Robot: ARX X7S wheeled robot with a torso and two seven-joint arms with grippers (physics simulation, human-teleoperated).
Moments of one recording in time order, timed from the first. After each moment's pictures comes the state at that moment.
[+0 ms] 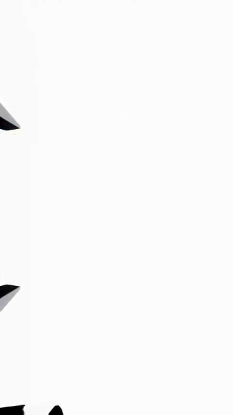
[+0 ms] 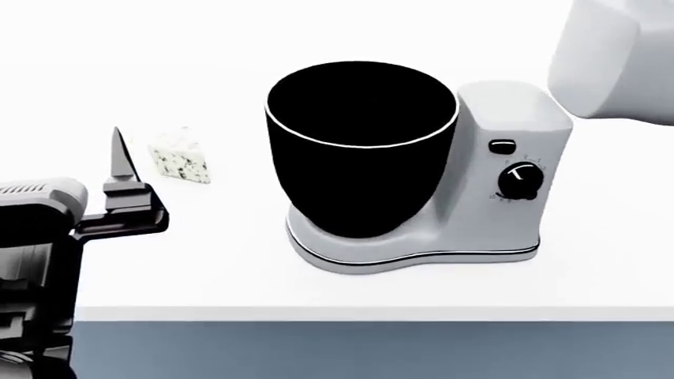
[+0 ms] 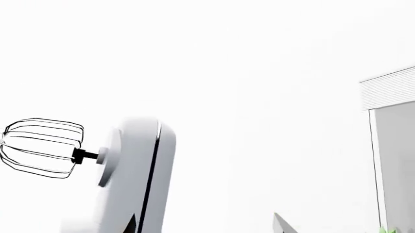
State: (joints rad) left arm -0.36 -0.40 -0.17 1.02 -0.49 -0.99 -0.43; right arm -0.52 1.39 2.52 -0.98 2.78 1.08 1.56
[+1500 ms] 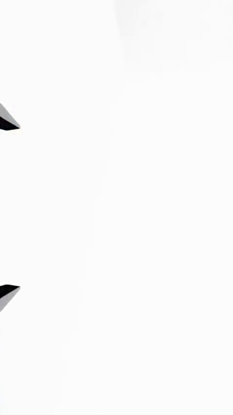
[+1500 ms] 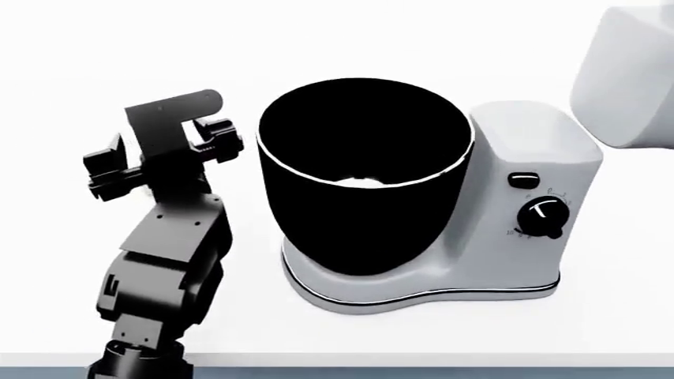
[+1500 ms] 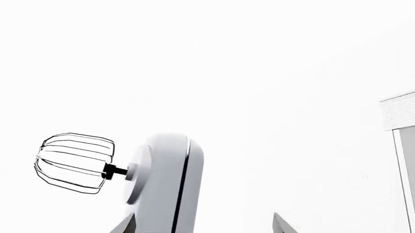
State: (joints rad) left arm -0.82 -0.10 0.19 -0.08 -0.21 -0.62 -0.72; right arm -0.78 1.38 2.99 -1.02 2.98 1.00 1.57
